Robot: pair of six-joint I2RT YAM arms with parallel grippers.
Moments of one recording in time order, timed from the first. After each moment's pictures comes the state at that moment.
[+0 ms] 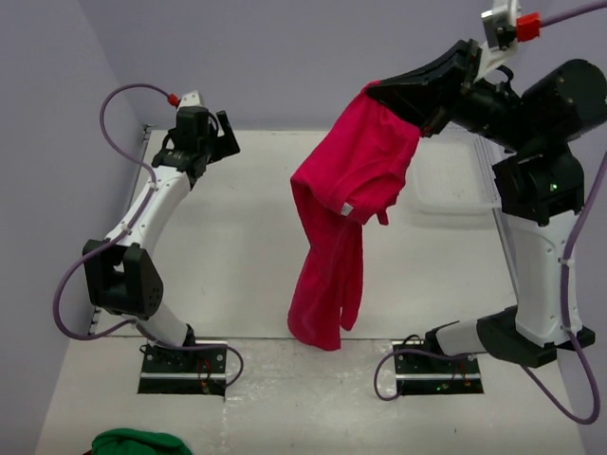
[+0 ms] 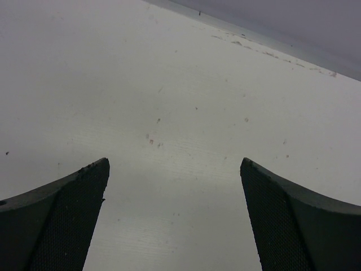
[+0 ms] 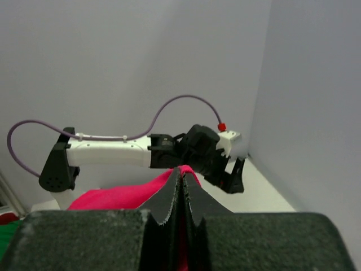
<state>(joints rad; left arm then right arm) -0.18 1.62 1.47 -0.40 -0.21 -0.43 0.33 1.40 2.23 -0.42 -0.83 0.33</state>
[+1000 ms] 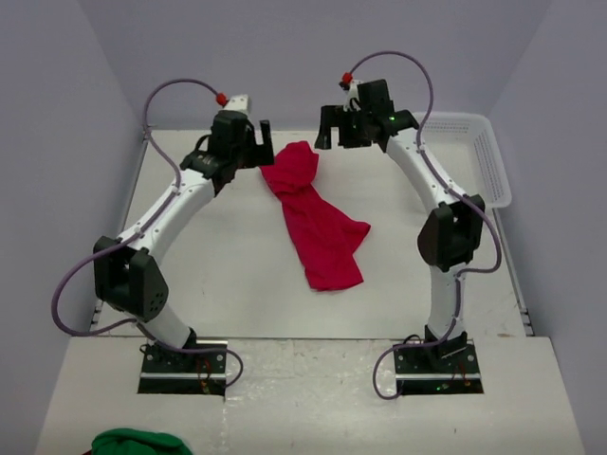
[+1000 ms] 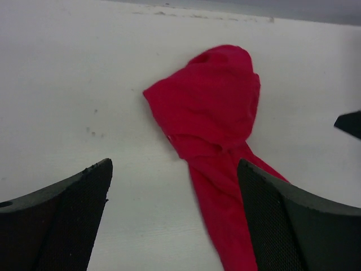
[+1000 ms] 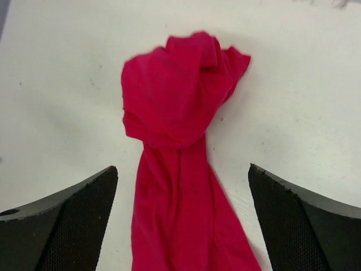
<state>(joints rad) -0.33 1.61 1.49 -0.41 -0.18 -0.36 0.35 2.15 2.12 -0.71 -0.28 0.24</state>
